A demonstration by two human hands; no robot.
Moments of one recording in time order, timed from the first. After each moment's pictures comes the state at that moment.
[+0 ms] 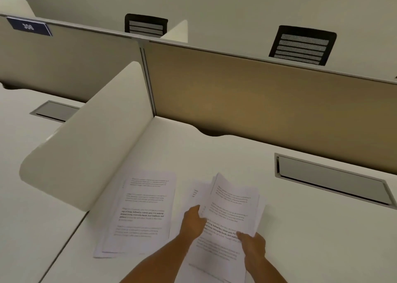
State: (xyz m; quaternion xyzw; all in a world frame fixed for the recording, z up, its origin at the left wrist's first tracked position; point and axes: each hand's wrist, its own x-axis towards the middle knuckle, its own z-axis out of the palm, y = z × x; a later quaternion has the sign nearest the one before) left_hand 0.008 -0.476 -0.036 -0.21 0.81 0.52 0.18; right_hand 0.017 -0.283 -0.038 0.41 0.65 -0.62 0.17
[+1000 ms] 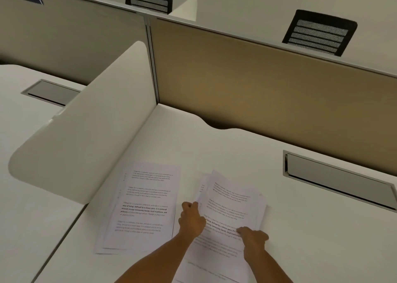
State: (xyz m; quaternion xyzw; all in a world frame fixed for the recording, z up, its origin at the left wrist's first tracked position) left_hand -0.002 -0.495 -0.058 -0.23 0.87 0.38 0.22; right_hand -0.011 -0.311 -0.050 0.49 0.66 -0.53 0.21
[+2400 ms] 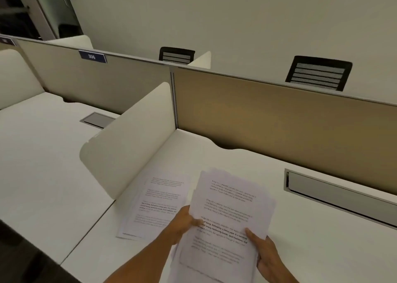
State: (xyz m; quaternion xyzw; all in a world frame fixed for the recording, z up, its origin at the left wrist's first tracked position) left_hand 0.076 -0.508 0.039 -0.22 0.66 0.70 0.17; right_hand 0.041 -0.238 0.009 0.25 0.54 -0.76 0.26
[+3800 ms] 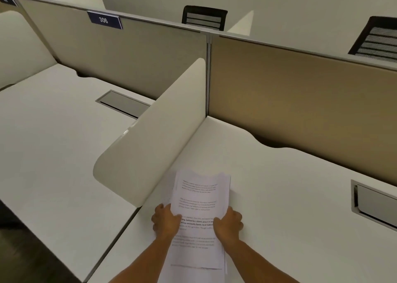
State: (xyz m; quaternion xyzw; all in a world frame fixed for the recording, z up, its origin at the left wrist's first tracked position) left_hand 0.040 -0.699 -0.060 -0.48 0.80 0.34 0.10; right_hand -0.030 -0.532 -0.032 0.09 0.89 -0.34 0.30
